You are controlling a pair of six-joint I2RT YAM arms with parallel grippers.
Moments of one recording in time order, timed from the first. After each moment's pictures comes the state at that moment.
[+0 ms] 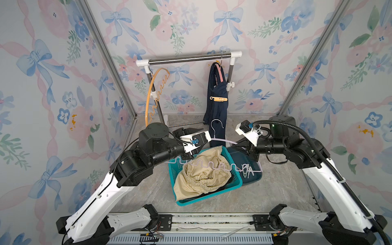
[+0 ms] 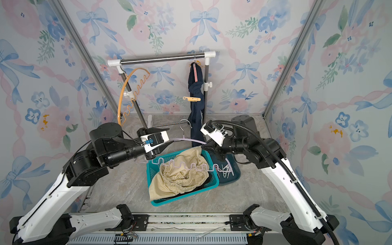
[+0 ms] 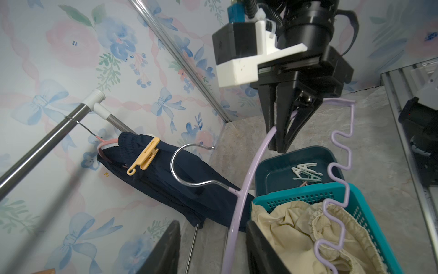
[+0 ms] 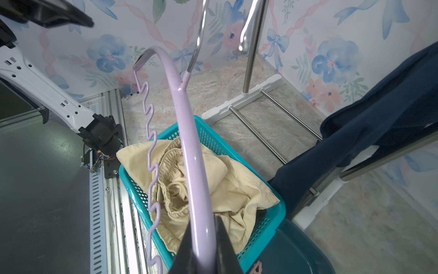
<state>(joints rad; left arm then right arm) -0.81 1.06 1.58 -0.75 0.13 0.57 0.57 1.16 1.56 -1.01 -0.48 -0.35</state>
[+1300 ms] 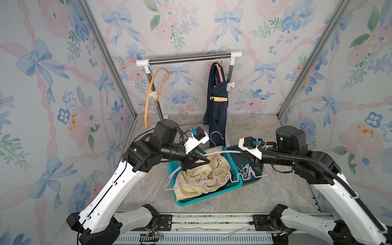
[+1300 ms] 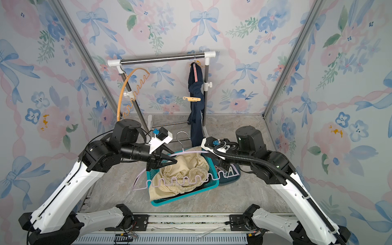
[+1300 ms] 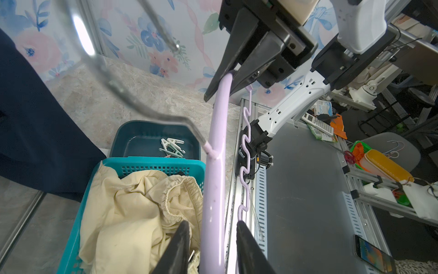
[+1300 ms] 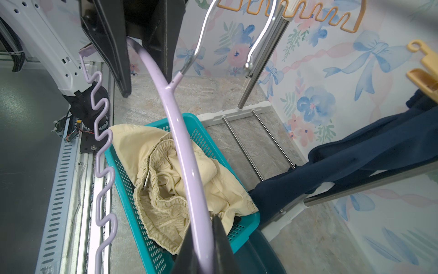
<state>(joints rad) -0.65 1.16 1.53 -1.01 0.73 0.18 0.69 1.02 1.45 -0.95 -0.40 -0.53</state>
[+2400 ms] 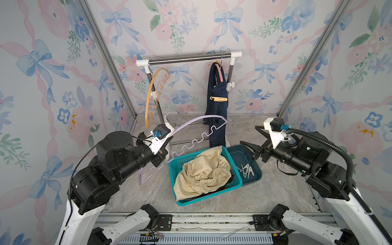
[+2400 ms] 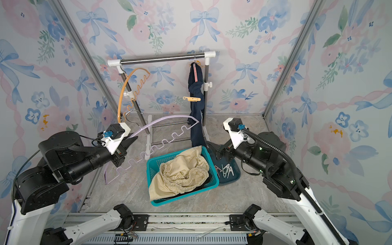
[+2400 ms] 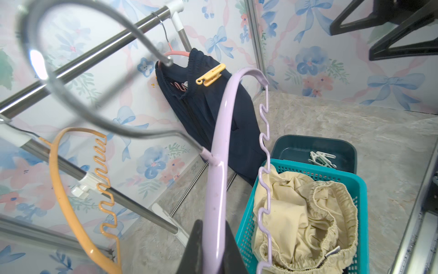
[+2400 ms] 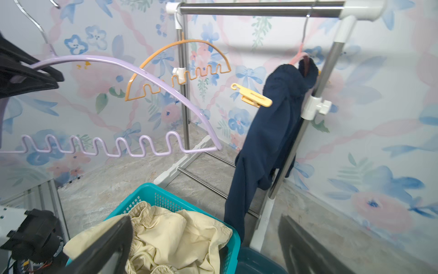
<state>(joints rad) -0.65 0.92 1.72 -1.06 -0.08 0.38 0.70 0.85 1.35 -0.64 -0.01 -0.02</state>
